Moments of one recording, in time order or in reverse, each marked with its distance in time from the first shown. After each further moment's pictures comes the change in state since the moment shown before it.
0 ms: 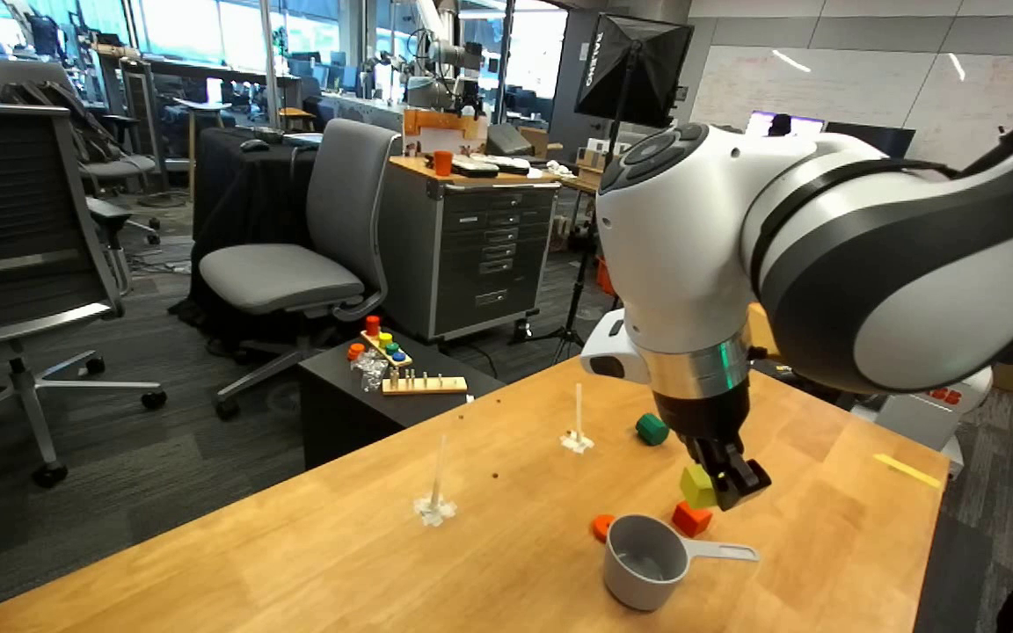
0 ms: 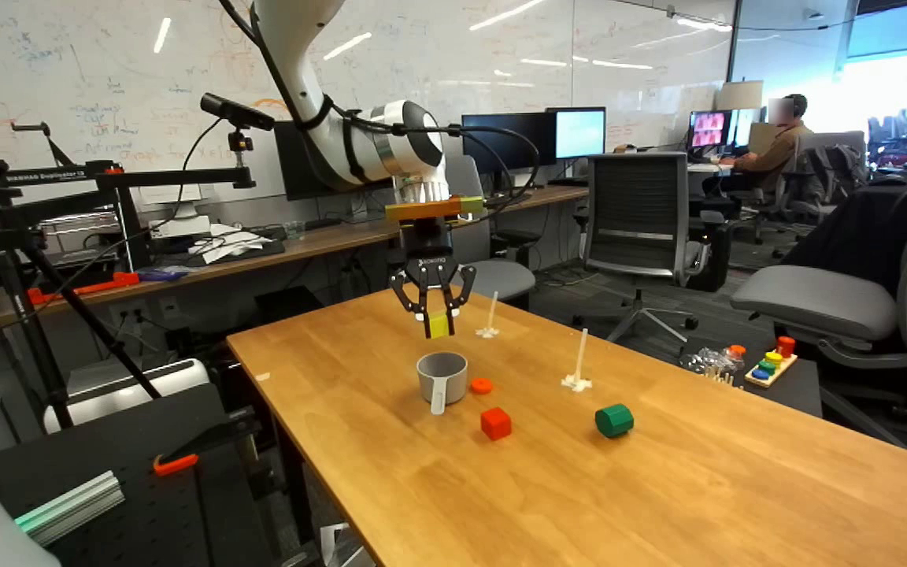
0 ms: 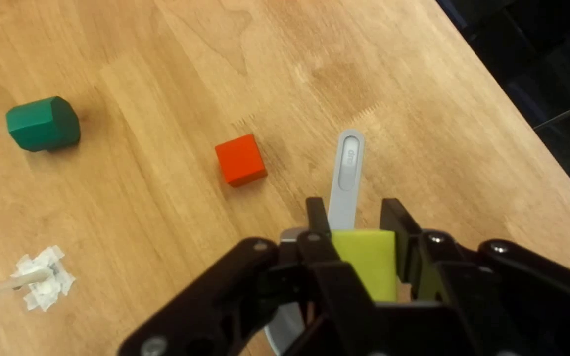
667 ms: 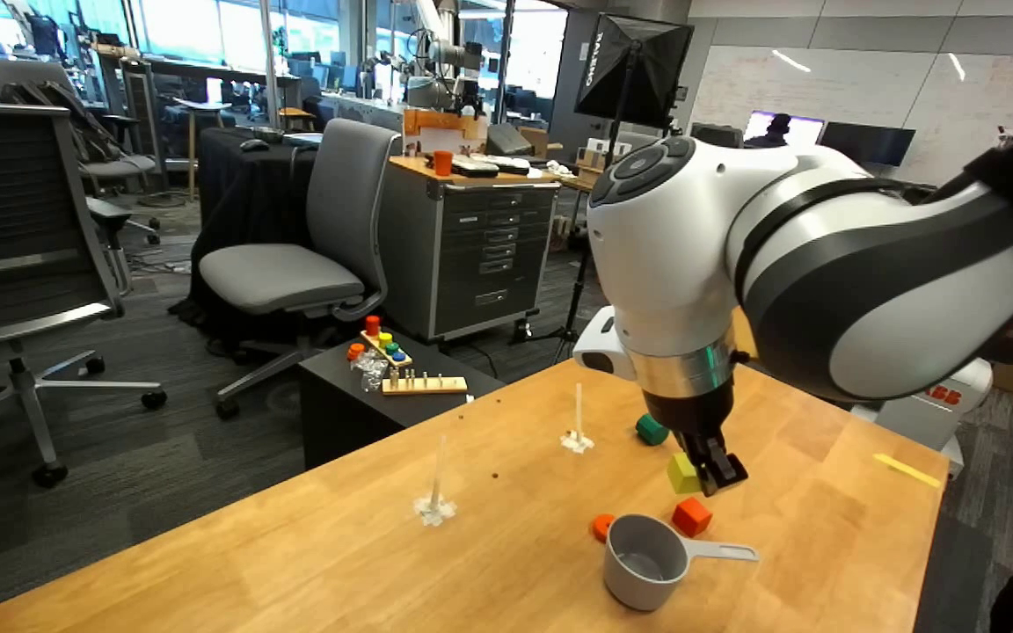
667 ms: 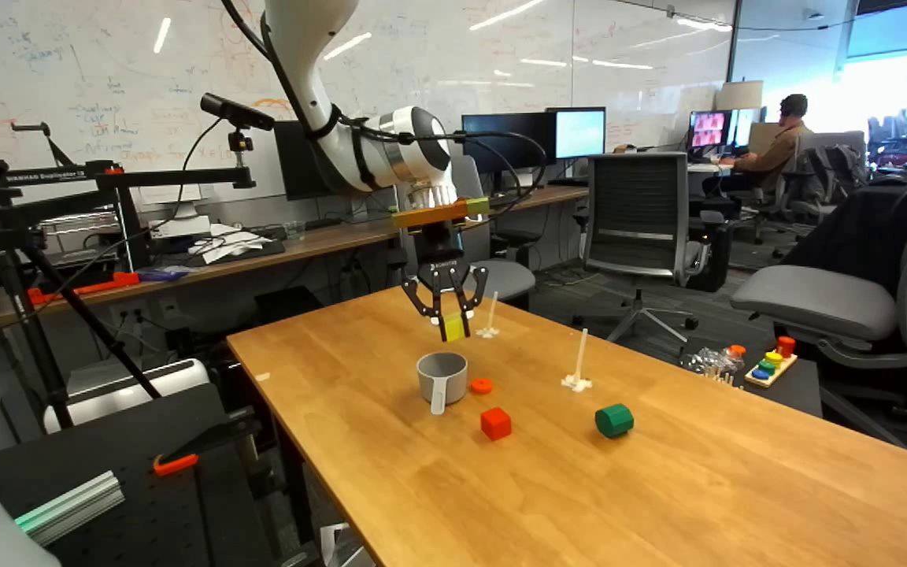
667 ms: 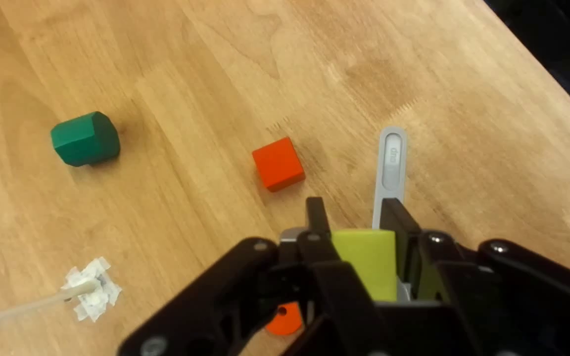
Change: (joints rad) arm 0.000 0.035 -0.016 0.035 -0.065 0.013 0.086
